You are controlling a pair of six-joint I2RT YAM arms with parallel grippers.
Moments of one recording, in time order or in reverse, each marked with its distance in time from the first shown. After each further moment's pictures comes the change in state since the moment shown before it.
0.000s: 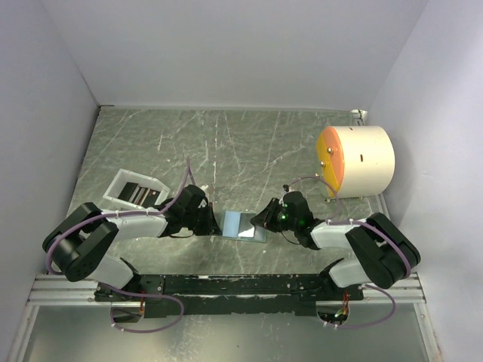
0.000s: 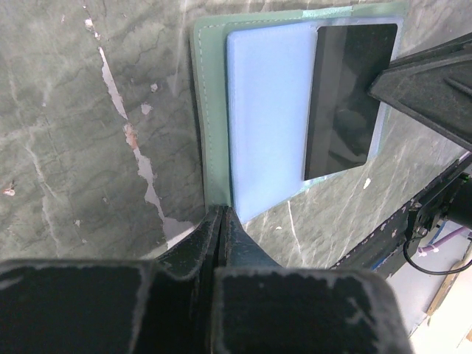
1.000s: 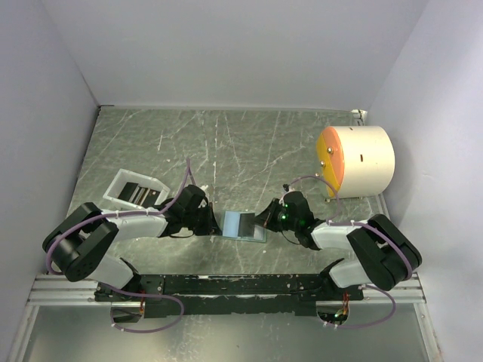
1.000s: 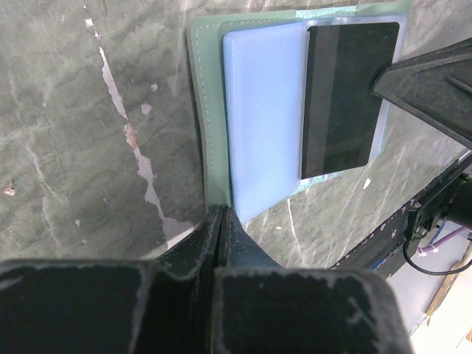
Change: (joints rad) left arm -0.001 0.000 0.000 0.000 0.000 -0.002; right arm 0.000 -0.018 -0.008 -0.012 0.005 -0.026
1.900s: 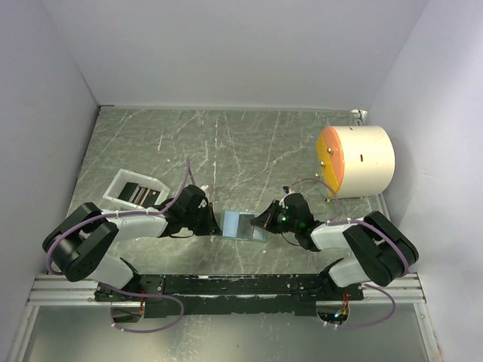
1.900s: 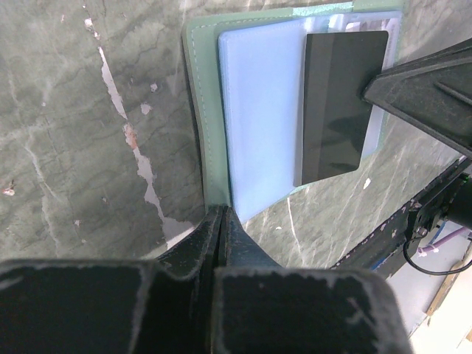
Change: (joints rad) left arm -0.001 0.000 0.000 0.000 0.000 0.000; right arm 0.000 0.035 -0.027 0.076 -0.021 0.030
